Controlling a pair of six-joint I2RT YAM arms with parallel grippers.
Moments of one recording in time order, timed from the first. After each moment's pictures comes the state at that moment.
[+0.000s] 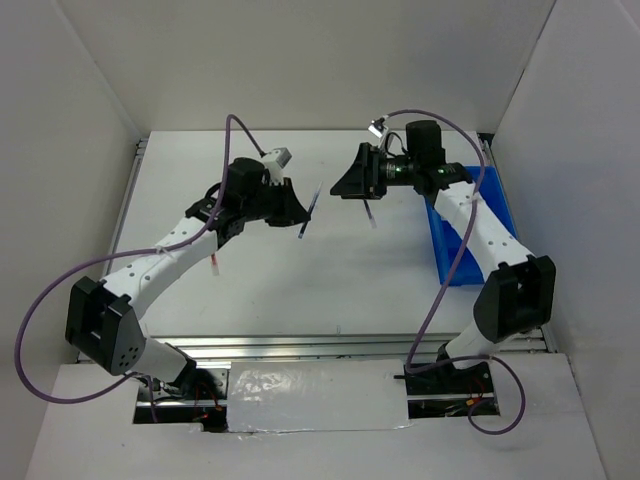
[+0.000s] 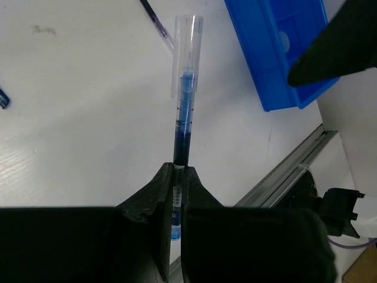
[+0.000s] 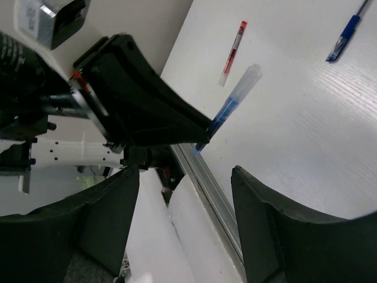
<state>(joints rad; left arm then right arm) -0.51 1.44 1.22 -0.31 0.31 -0.51 0.26 1.54 1.43 -0.41 -0.94 0.50</state>
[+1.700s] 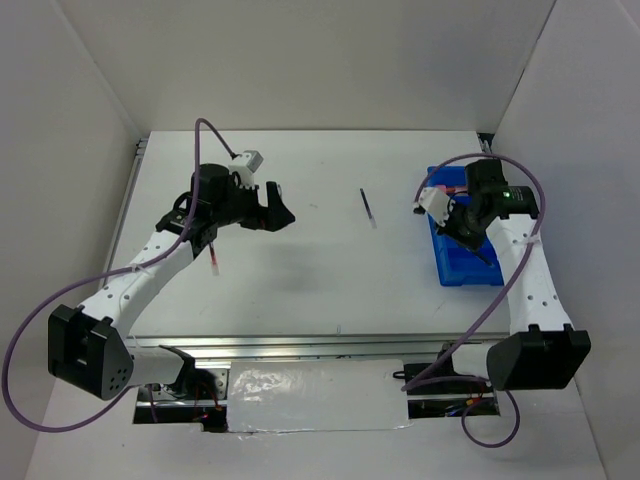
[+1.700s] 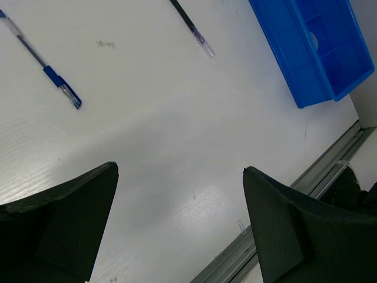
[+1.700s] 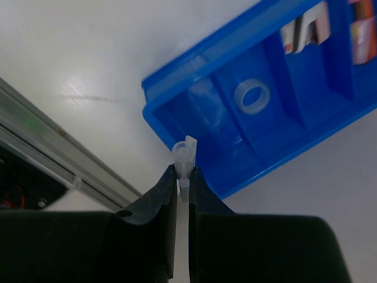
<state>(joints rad) -0.36 1.30 1.08 -0.28 0.38 -0.34 -0.01 1.25 1.38 -1.26 -0.12 -1.04</state>
